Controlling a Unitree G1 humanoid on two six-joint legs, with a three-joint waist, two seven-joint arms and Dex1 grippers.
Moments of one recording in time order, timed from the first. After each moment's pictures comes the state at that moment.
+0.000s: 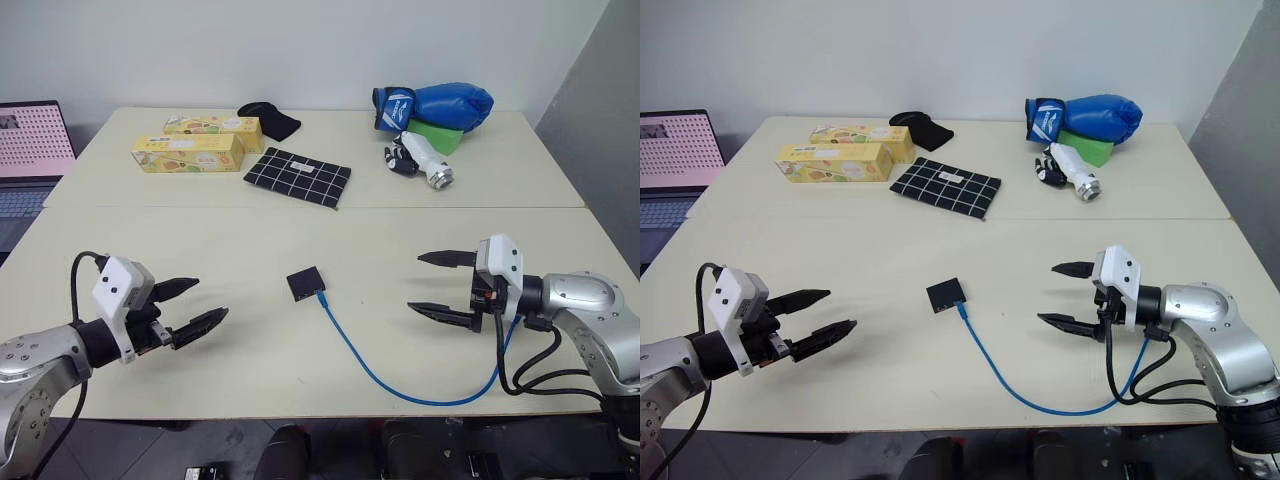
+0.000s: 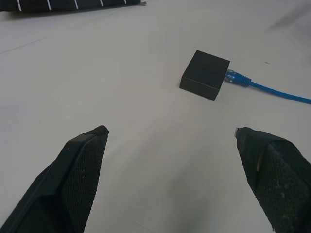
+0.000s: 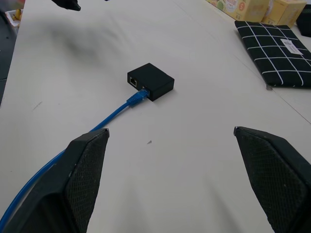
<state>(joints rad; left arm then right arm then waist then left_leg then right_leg) 0.18 0.86 0.45 -0.37 -0.63 0.56 -0.89 -0.26 -0.77 0.01 -0.32 0.46 0.36 1.04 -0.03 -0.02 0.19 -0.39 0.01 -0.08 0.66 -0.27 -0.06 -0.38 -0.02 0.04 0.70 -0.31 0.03</state>
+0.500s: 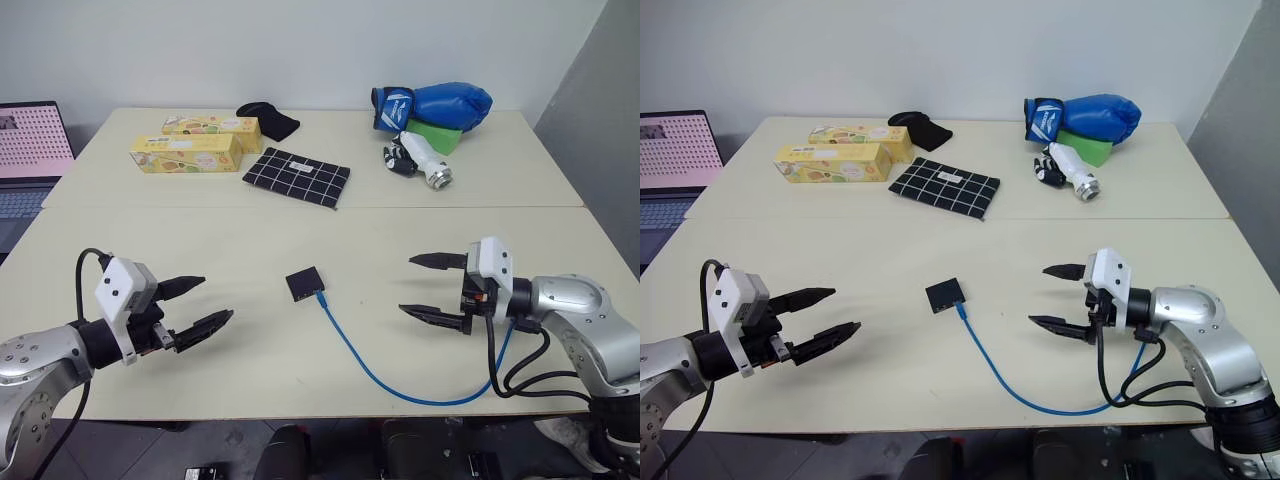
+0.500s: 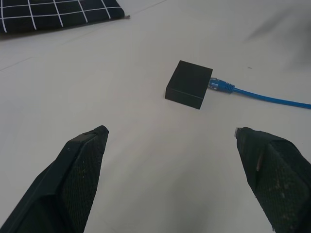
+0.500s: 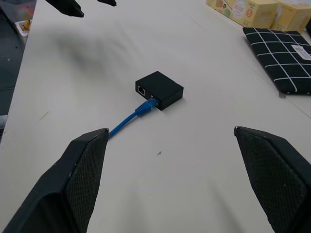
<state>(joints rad) 0.20 0.85 0.45 -0.40 -0.62 0.52 -0.90 -0.26 -0.71 0.07 -0.33 0.44 0.36 1.01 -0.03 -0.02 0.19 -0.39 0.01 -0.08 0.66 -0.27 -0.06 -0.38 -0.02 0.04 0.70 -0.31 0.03</state>
